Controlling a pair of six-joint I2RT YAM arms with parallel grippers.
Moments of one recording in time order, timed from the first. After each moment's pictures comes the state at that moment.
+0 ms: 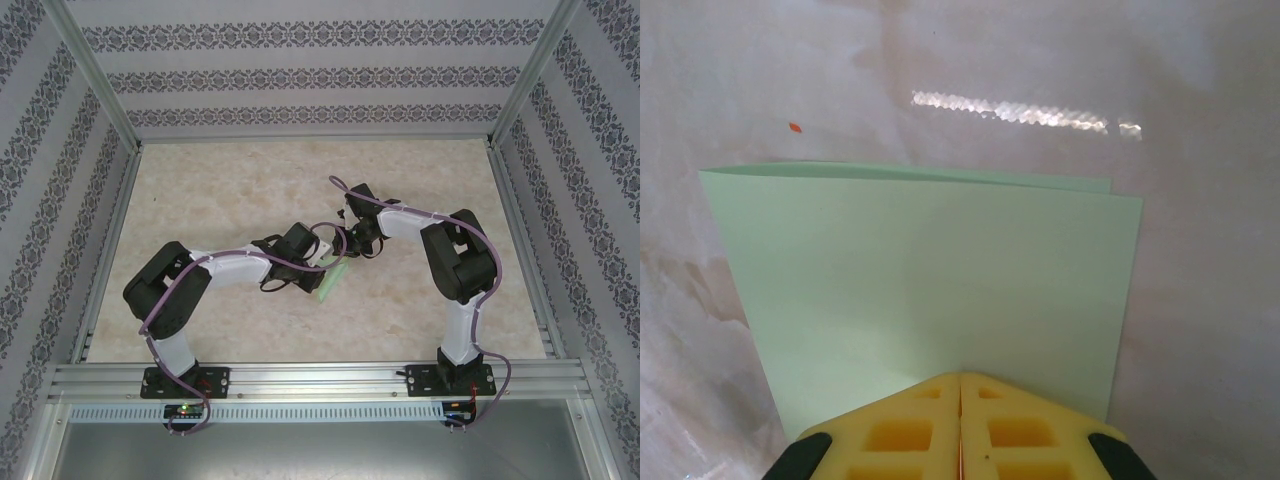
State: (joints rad) left arm -0.76 1.77 0.96 -0.24 0.23 -0.20; right arm 0.48 1.97 1.22 -0.51 -0.42 0.42
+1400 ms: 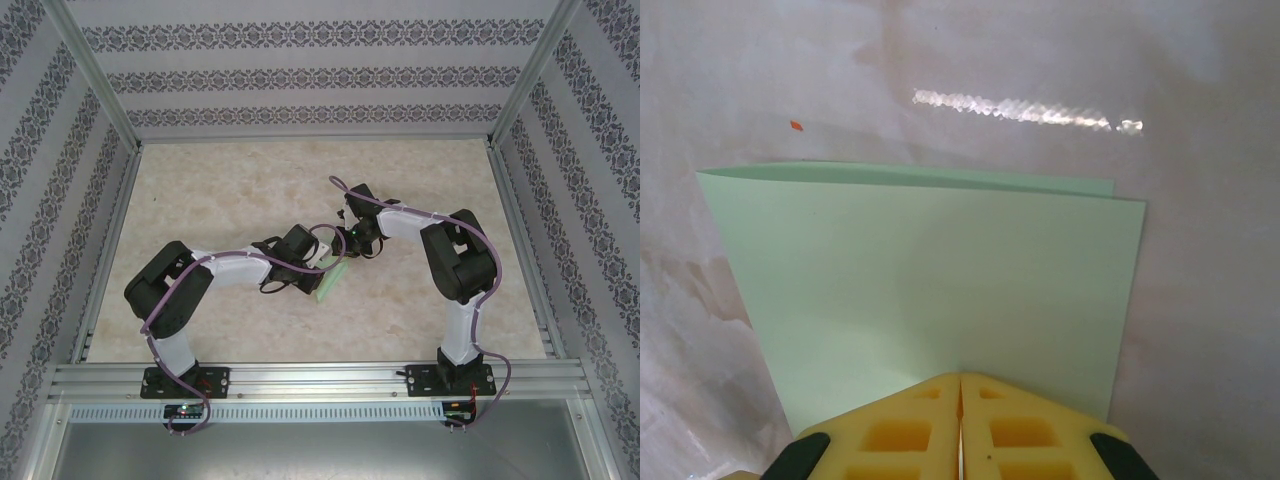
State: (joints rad) left arm -0.76 1.77 0.94 -0.22 0.22 -0.20; right arm 0.48 1.97 1.21 -0.51 -0.42 0.42
